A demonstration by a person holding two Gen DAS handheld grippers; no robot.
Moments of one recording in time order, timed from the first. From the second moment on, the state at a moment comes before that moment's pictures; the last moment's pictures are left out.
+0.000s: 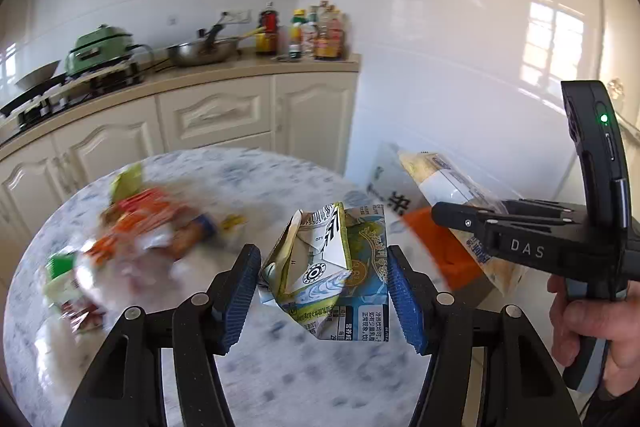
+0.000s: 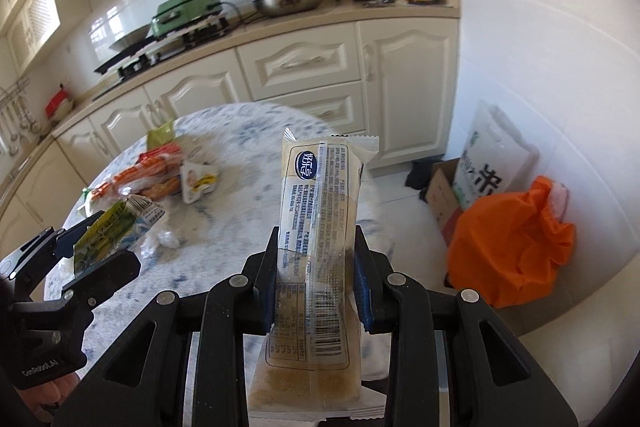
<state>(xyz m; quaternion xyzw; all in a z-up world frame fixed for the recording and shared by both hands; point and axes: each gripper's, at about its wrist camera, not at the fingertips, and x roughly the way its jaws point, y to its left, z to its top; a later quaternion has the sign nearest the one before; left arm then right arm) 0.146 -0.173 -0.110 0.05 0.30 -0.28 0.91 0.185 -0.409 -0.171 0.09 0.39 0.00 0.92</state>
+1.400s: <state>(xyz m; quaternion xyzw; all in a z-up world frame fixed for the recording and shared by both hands) 0.240 -0.511 -0.253 0.18 0.45 -0.35 0.80 0.107 -0.660 -0.345 0.31 0.47 -0.21 0.80</state>
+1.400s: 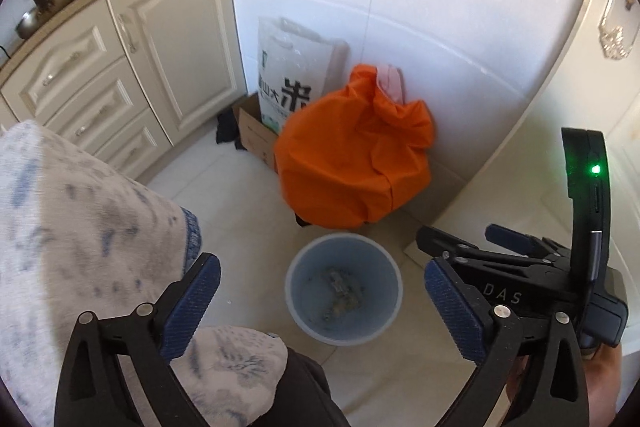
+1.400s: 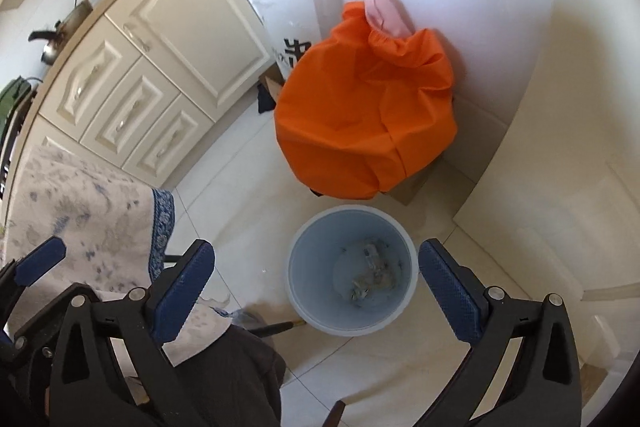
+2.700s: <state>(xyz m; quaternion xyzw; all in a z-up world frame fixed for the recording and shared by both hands) 0.071 -0.027 -0.068 -0.02 0.19 -0.05 0.98 0.148 -0.281 -0.055 0.07 0.27 0.06 0.96</state>
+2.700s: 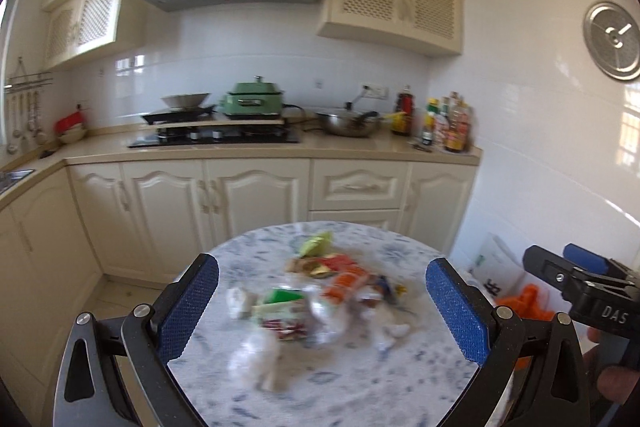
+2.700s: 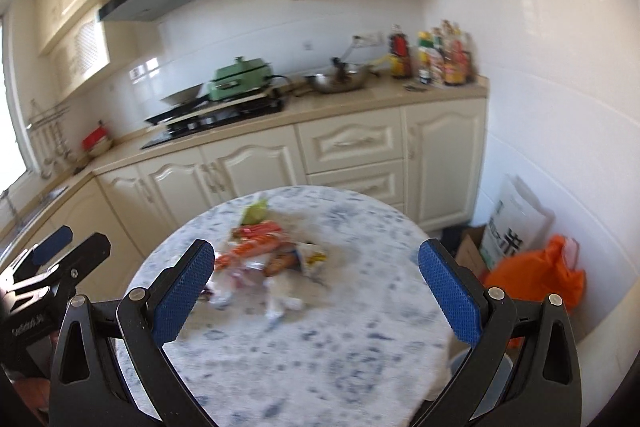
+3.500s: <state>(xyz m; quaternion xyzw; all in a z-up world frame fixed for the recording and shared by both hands) 0.104 -0.006 -0.139 -0.02 0.33 0.01 0.94 0.231 -0.202 -0.172 -0.02 0.40 0.09 0.91</state>
